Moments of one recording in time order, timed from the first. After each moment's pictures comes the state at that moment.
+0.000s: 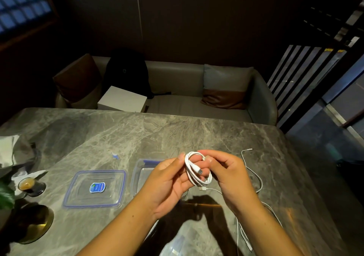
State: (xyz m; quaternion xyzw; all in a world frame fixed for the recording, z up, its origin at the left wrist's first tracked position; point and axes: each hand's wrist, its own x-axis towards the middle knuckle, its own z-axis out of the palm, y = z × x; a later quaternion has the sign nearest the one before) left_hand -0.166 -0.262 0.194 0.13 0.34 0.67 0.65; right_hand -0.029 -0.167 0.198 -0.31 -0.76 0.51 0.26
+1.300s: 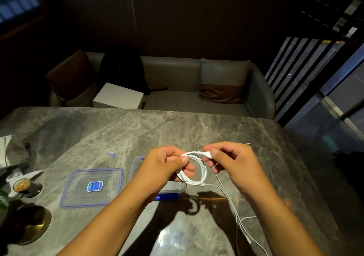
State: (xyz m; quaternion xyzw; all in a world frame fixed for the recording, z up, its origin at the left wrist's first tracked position) left_hand -0.189 -0.254 0.192 0.31 0.59 0.53 0.53; right_hand -0.016 -0.161 0.209 -0.38 -0.65 0.58 0.30
